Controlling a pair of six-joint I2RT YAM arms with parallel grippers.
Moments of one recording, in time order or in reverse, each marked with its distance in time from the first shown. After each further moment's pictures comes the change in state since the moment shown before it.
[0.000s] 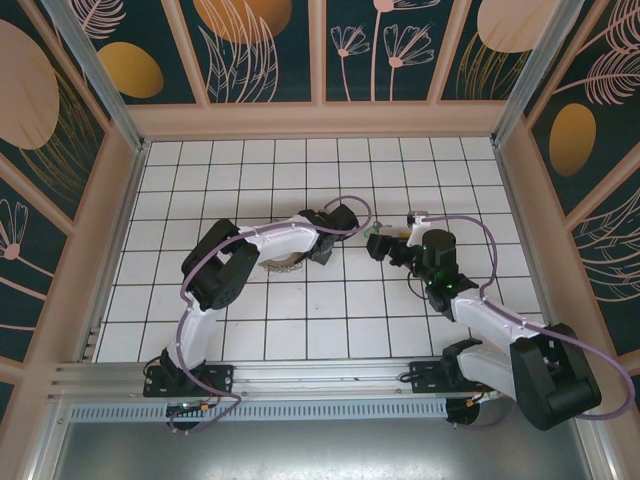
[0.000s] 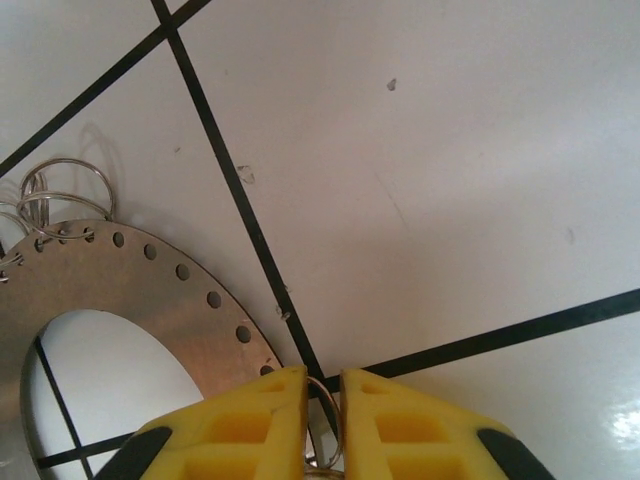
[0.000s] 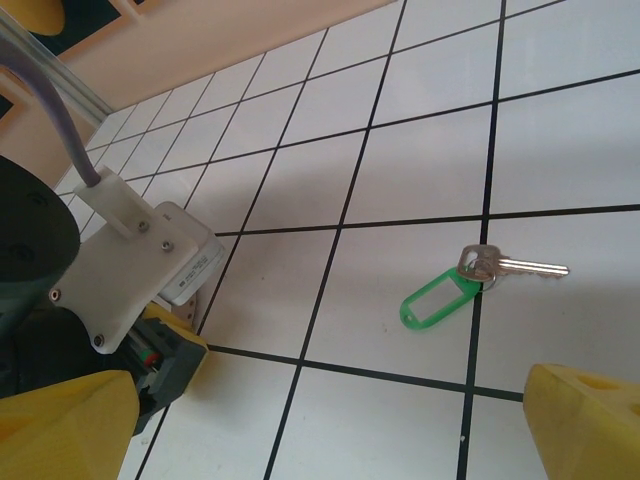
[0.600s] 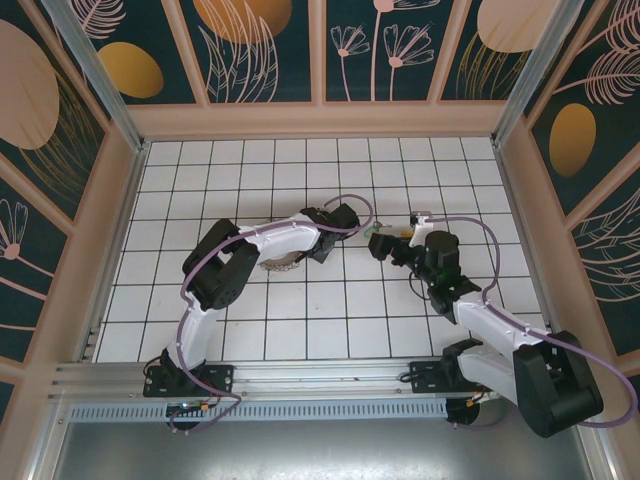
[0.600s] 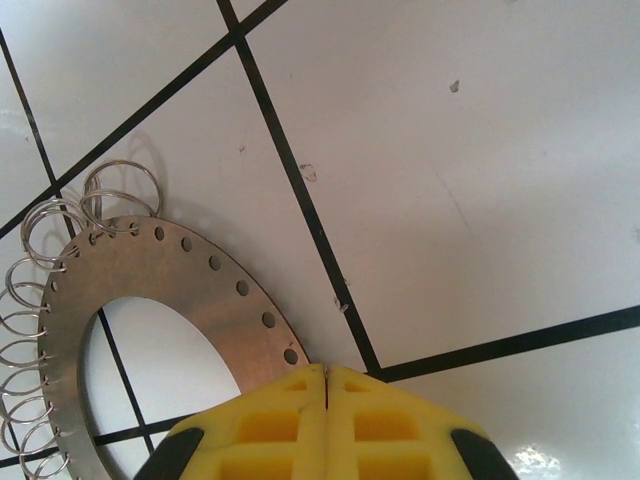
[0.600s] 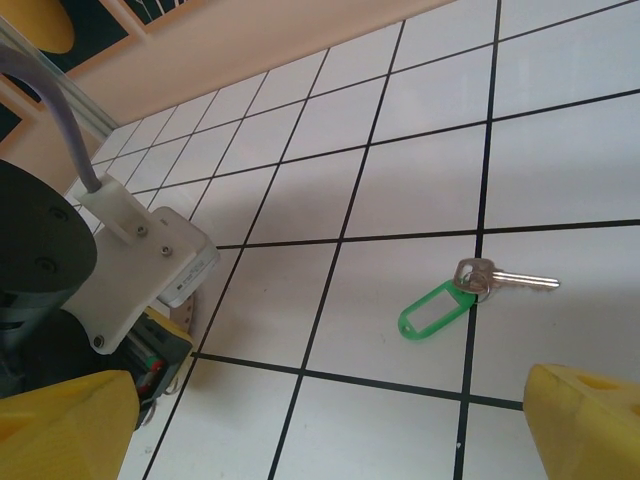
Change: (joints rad) left arm -0.007 0.005 0.032 -0.062 -0.070 0.000; right arm -0.006 -0.039 -0.011 0.001 0.006 0.000
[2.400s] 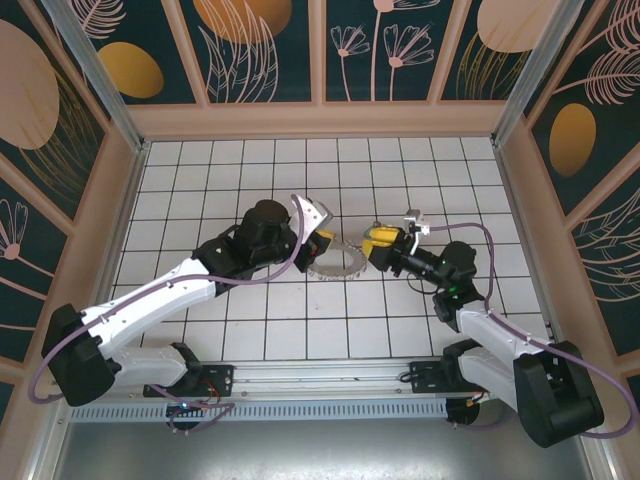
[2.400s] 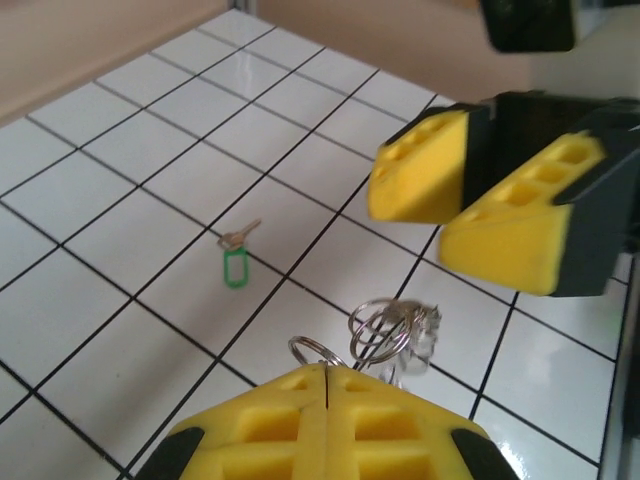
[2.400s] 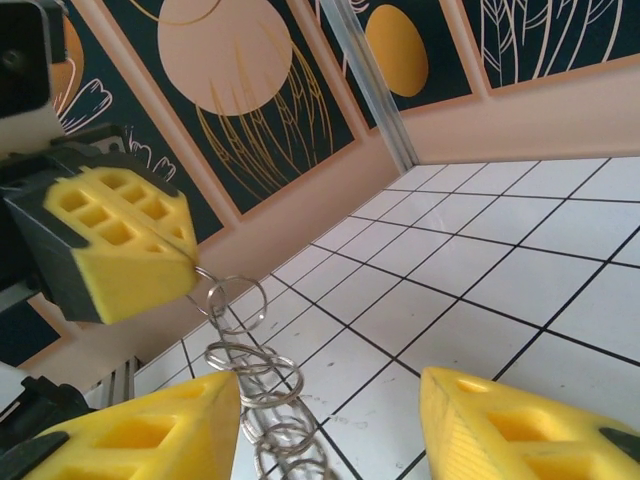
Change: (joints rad) left arm -0.013 -0.904 -0.549 0.607 0.717 0.302; right arm -0.032 -0.053 -0.077 0.453 -0.563 0.060
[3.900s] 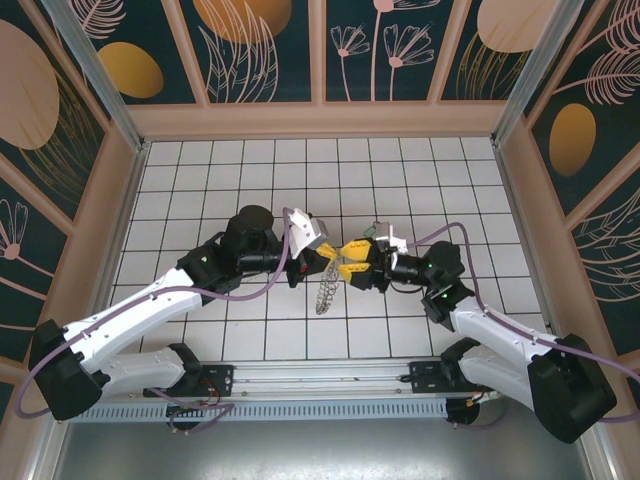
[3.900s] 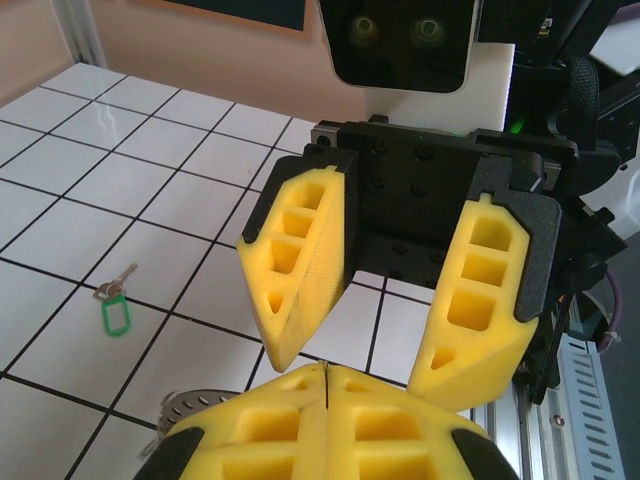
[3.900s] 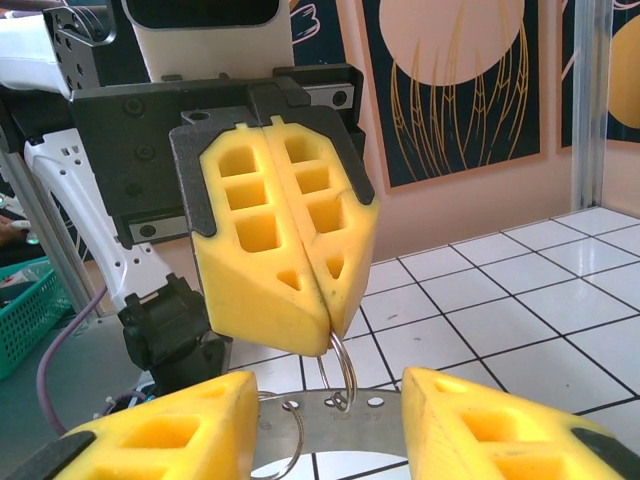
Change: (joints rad) left arm 0.000 -0.095 -0.049 0.008 0.279 0.080; right arm 0.234 -0.002 0.090 -0.006 -0.139 -0.219
